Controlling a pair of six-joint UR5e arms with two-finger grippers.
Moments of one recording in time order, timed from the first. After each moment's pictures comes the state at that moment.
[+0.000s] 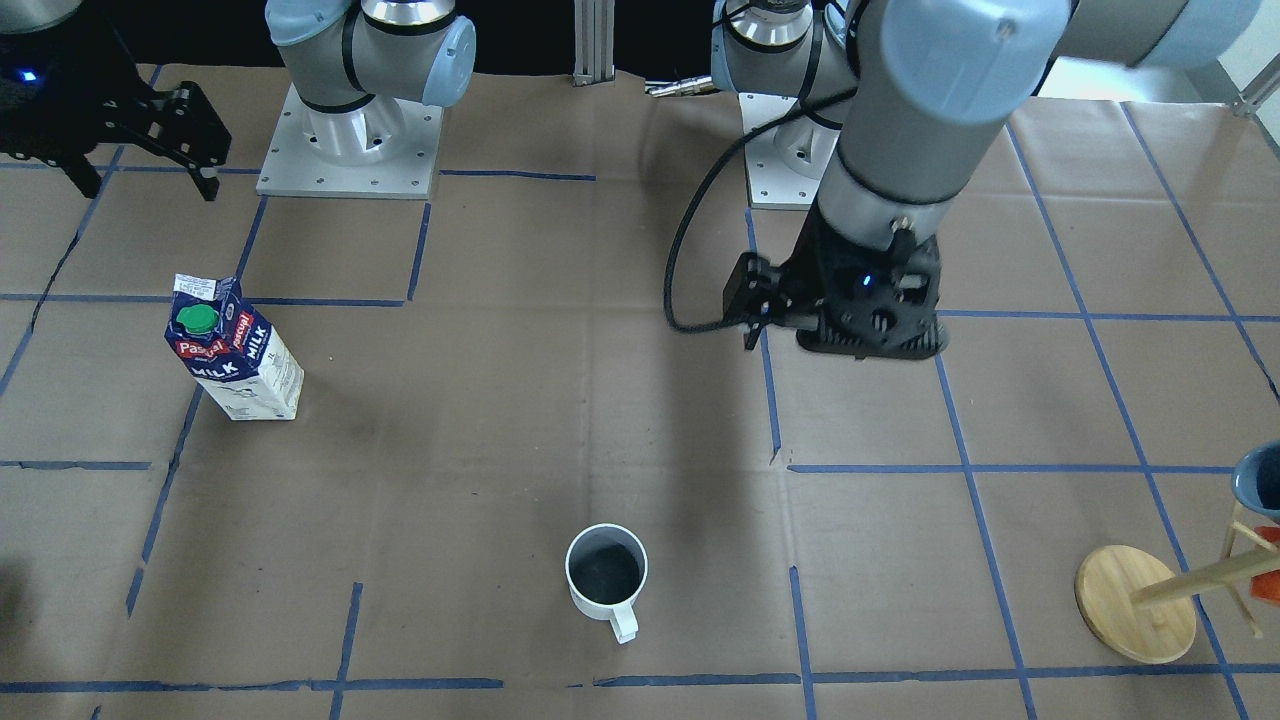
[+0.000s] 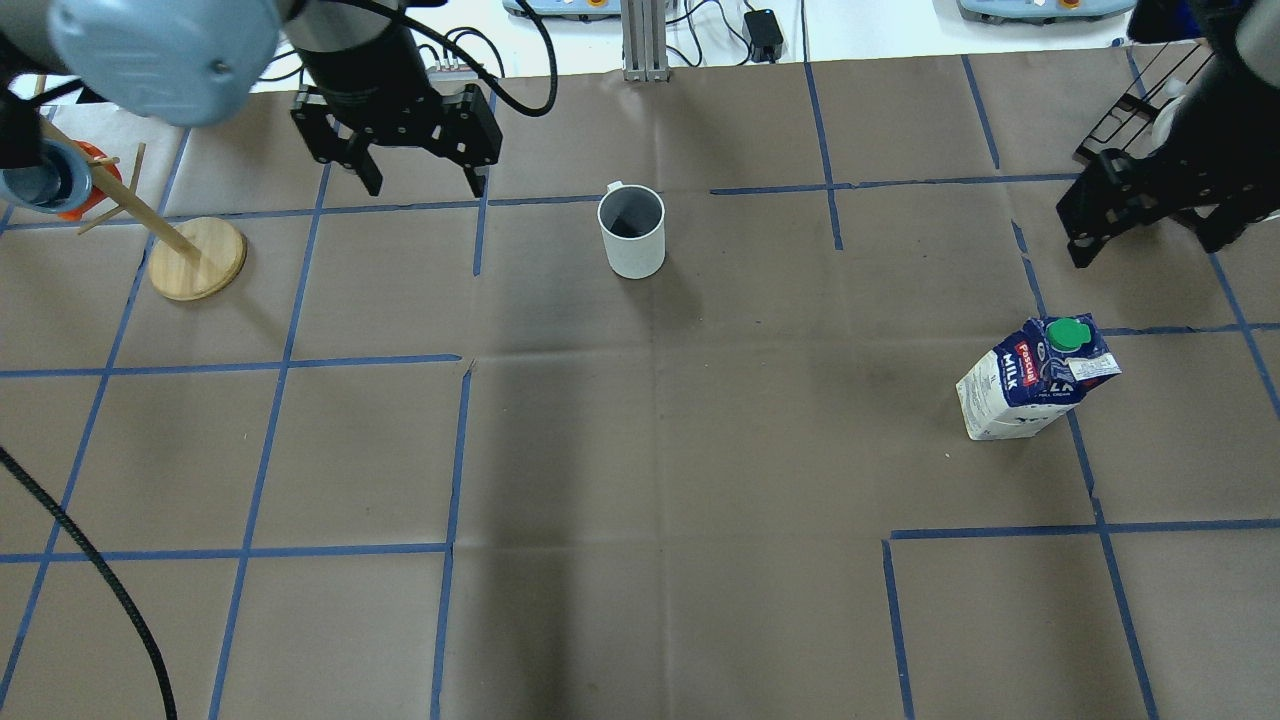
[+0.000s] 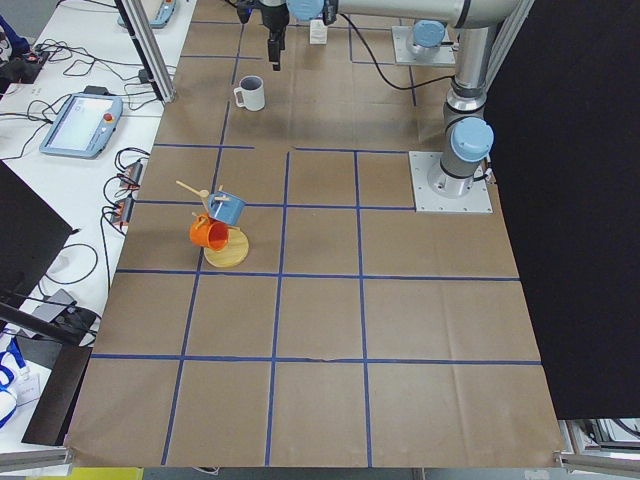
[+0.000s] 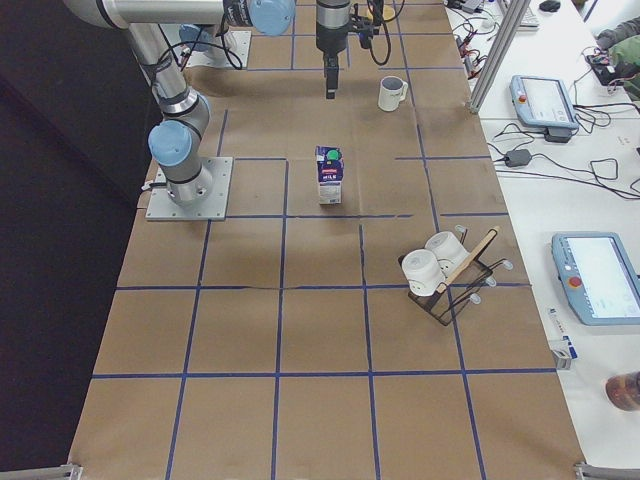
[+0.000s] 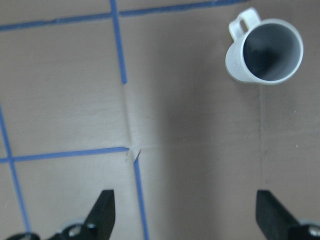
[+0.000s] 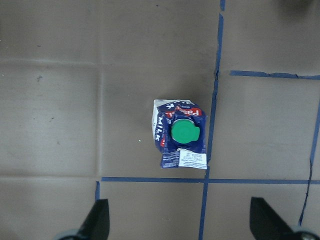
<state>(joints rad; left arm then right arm) -1.65 -1.72 -1.36 -1.66 1.56 0.00 1.30 -1.71 1.63 -1.50 -1.63 -0.33</state>
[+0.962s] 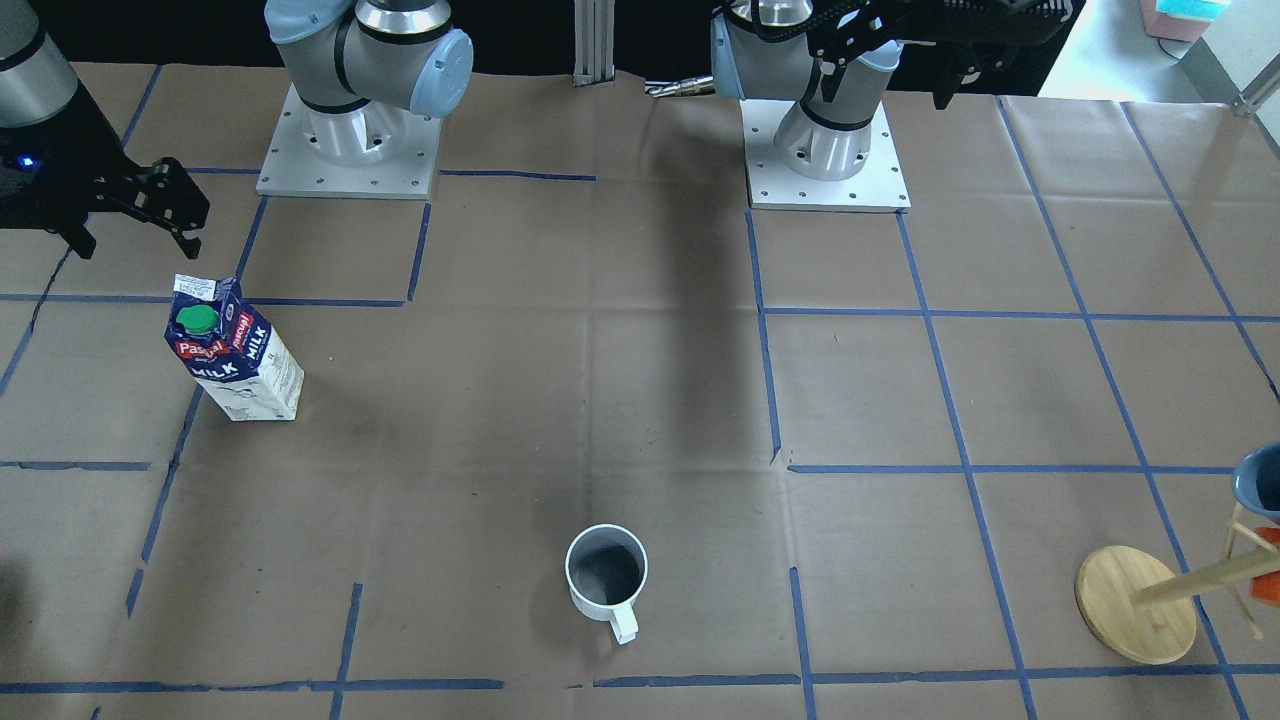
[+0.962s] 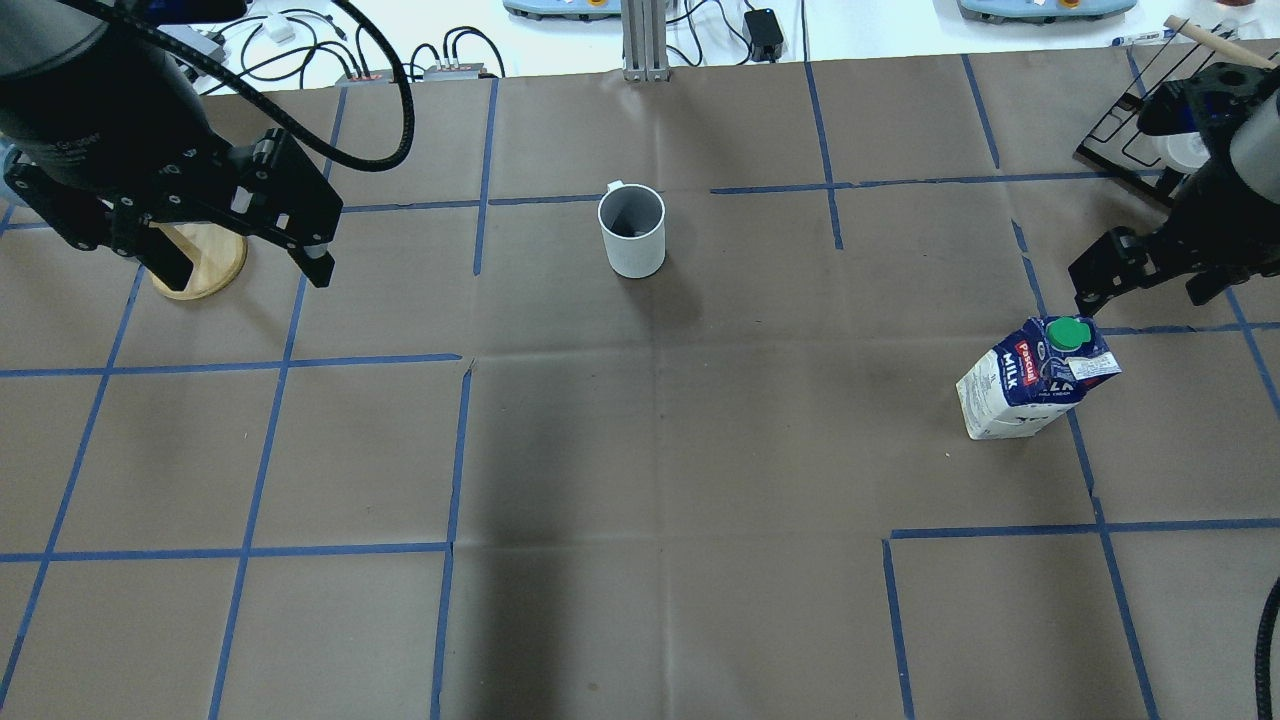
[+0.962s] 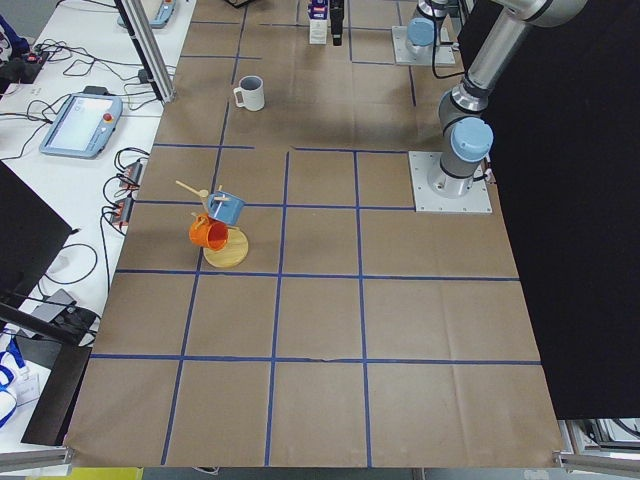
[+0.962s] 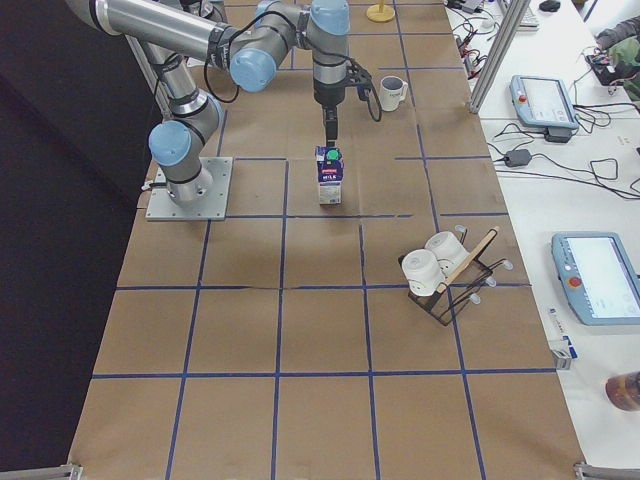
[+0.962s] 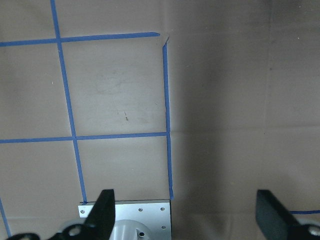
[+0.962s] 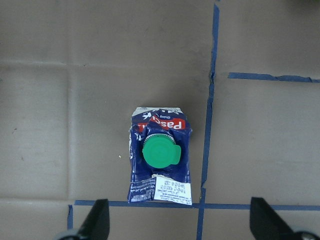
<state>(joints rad) -1.58 -1.46 -1.38 -1.95 1.57 0.02 1.22 -1.72 1.88 -1.76 -1.59 -0.41</state>
